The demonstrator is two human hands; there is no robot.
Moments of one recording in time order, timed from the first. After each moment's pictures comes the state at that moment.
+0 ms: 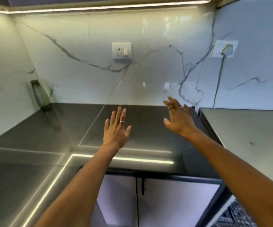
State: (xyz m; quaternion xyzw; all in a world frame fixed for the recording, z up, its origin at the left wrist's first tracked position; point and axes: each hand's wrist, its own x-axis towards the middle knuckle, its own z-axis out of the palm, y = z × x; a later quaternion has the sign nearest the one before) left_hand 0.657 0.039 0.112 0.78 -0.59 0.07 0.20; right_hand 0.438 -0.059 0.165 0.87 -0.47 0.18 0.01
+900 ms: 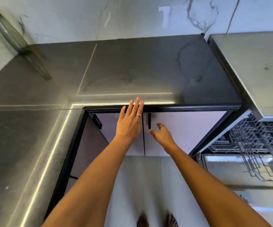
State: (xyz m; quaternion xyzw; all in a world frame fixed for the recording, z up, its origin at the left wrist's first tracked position) left_hand 0.611 0.143 -0.031 0.72 -0.69 0.05 -0.03; right_hand 0.474 0.110 -0.077 0.56 -0.62 0.17 -0.52
